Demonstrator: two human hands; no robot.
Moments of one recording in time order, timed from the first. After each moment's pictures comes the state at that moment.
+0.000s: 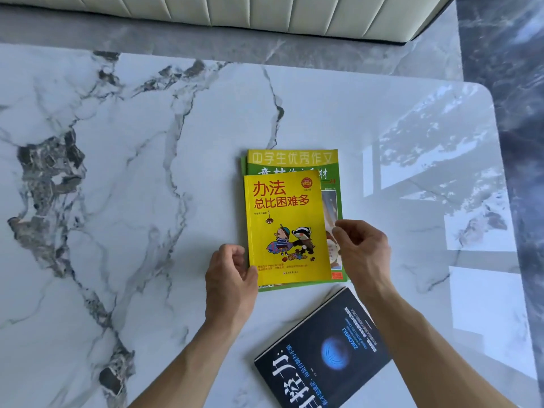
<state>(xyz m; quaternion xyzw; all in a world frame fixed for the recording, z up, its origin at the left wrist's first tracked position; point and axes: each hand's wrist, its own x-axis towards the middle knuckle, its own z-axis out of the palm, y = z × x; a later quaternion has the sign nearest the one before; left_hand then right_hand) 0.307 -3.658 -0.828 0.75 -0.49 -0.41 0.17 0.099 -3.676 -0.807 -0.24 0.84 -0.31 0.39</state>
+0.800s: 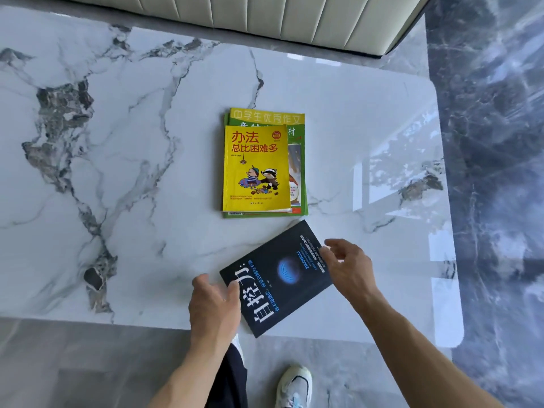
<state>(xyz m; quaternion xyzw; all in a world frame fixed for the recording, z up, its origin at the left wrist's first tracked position) 0.277 -3.472 -0.788 0.83 -0.33 -0.44 0.12 0.052 -3.511 -0.785 -0.37 0.83 -0.14 0.40</state>
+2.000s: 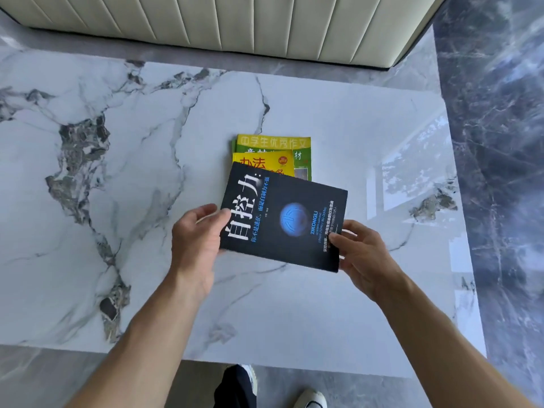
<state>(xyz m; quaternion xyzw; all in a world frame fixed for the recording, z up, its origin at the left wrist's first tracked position) 0.289 -3.618 -0.719 0.70 -0.18 -0.55 0.41 0.045 -3.582 -0.745 -0.16 0.63 -0.39 0.65</state>
